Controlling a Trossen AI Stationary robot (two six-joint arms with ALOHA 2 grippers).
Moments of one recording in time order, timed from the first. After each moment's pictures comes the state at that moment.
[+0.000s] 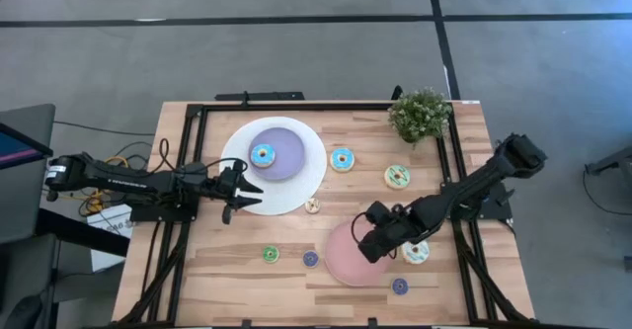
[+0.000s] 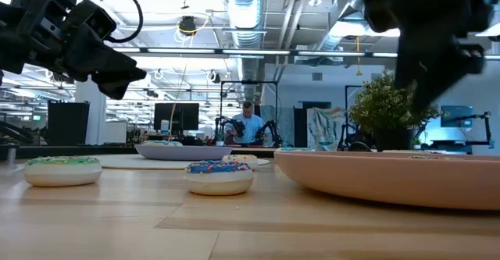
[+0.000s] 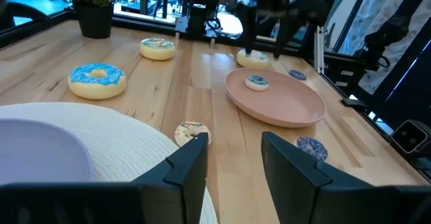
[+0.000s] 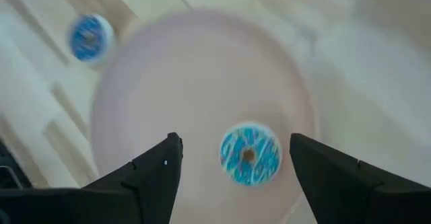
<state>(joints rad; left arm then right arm) 0.03 0.67 0.02 0.51 0.13 -0.17 0.51 1.52 0.99 -0.66 0.22 1.21</state>
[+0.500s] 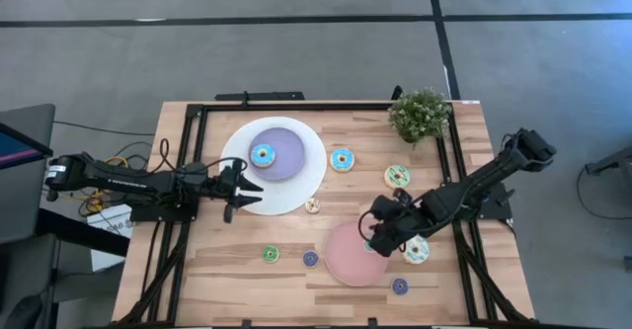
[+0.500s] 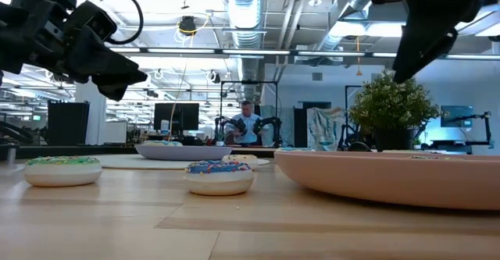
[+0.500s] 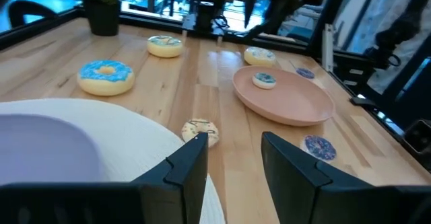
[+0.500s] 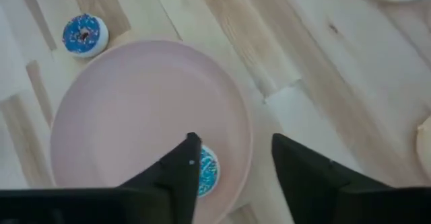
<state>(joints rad) 0.03 0.67 0.02 0.50 0.08 -0.18 0.51 1.42 0.99 -0.77 0.35 0.90</state>
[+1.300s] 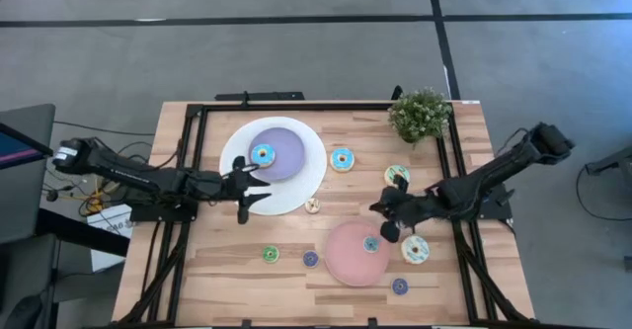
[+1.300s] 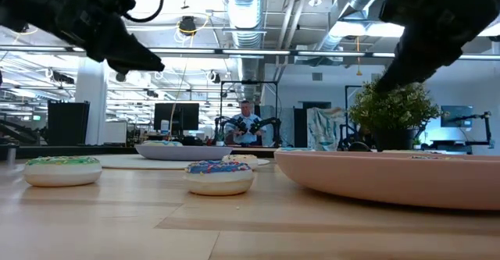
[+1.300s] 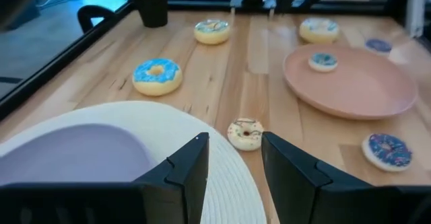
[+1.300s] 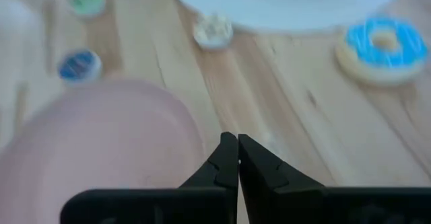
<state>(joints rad) -0.18 0.85 0.31 0.19 -0.33 -0.10 0.42 1.16 0.57 -0.24 0.45 0.53</state>
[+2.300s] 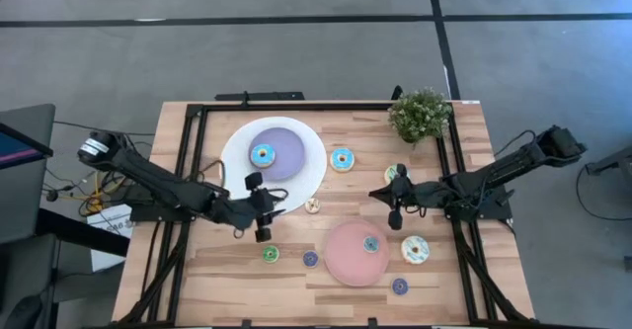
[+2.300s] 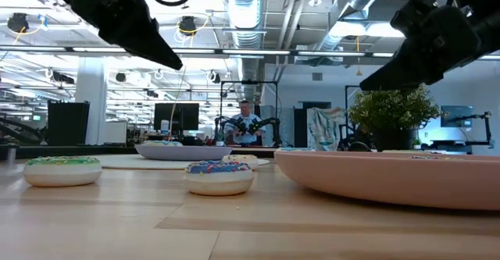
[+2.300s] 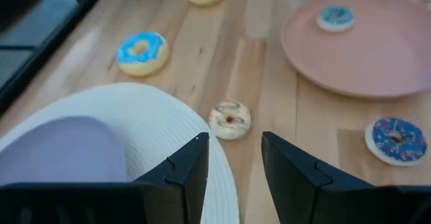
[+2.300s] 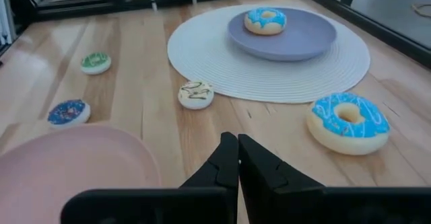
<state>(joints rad) -0.39 1.27 0.69 -0.11 -0.58 -0.25 0.31 0.99 0.25 0.29 0.44 0.22</state>
